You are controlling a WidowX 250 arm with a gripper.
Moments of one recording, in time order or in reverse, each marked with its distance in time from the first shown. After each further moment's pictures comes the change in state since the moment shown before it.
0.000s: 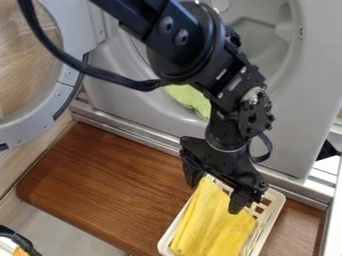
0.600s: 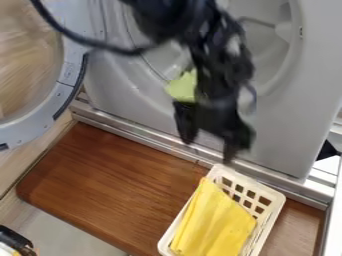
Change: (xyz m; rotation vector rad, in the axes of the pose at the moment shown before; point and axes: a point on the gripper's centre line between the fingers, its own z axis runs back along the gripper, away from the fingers) arm 0.047 0.053 0.014 0.007 -0.092 0.099
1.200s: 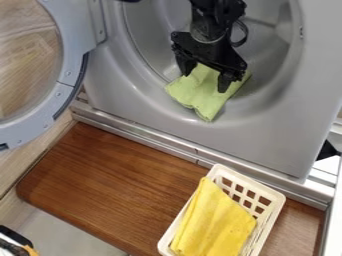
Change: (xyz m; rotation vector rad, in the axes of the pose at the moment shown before) arm 0.083 0.046 0.009 0.148 -0.245 -0.014
